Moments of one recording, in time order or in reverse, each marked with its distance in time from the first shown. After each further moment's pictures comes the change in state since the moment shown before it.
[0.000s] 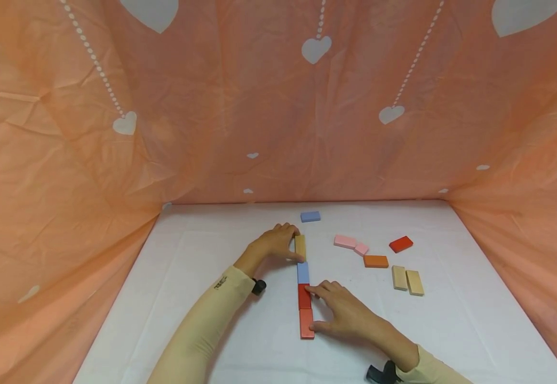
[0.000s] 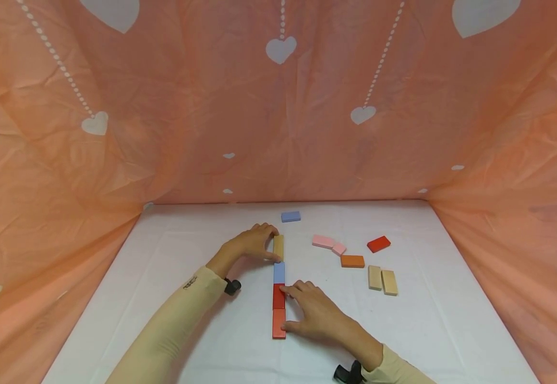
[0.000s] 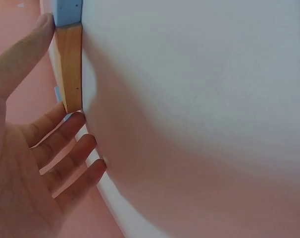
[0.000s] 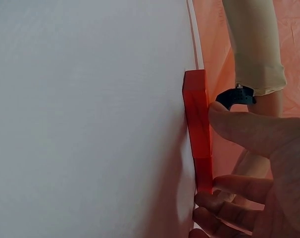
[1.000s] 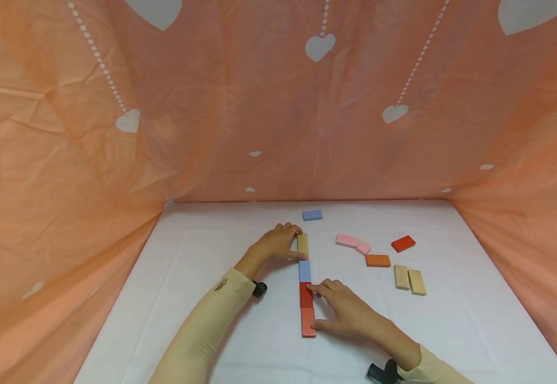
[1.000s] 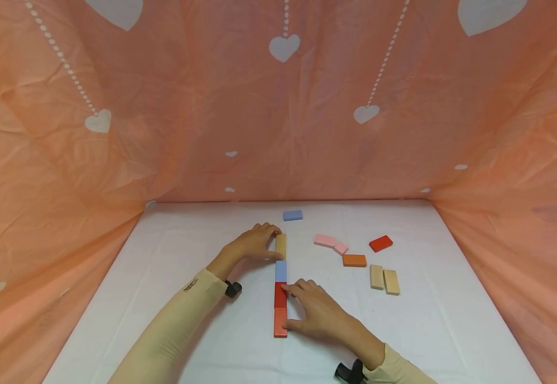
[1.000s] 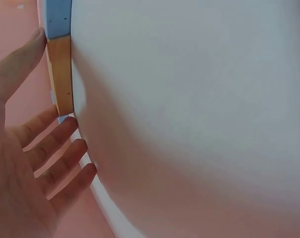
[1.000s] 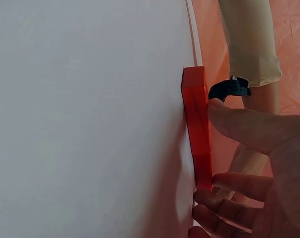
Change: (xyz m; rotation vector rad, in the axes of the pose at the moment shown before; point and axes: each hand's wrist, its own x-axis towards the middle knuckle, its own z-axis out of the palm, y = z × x) left_hand -0.001 -0.004 0.012 0.027 0.049 0.010; right_hand 0.000 0.001 0.002 0.009 -0.005 0.012
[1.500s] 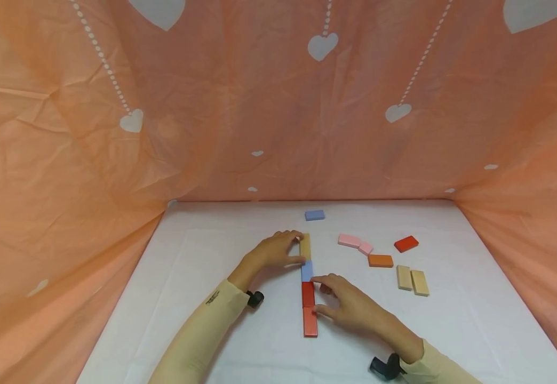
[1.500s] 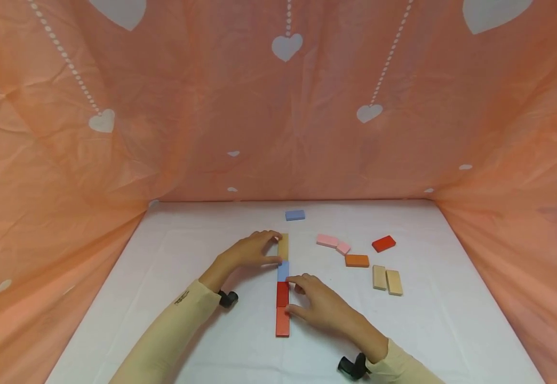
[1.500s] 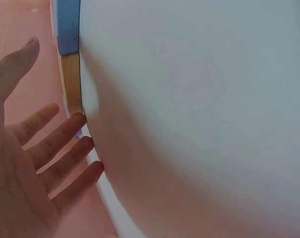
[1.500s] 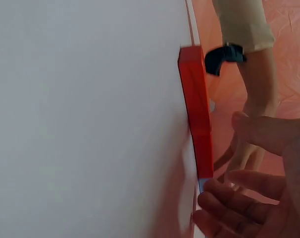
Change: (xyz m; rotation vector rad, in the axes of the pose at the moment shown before) left_hand -0.024 0.003 0.003 -0.089 0.018 0.007; right_hand 0.005 0.010 -0.007 0.159 0.054 0.011
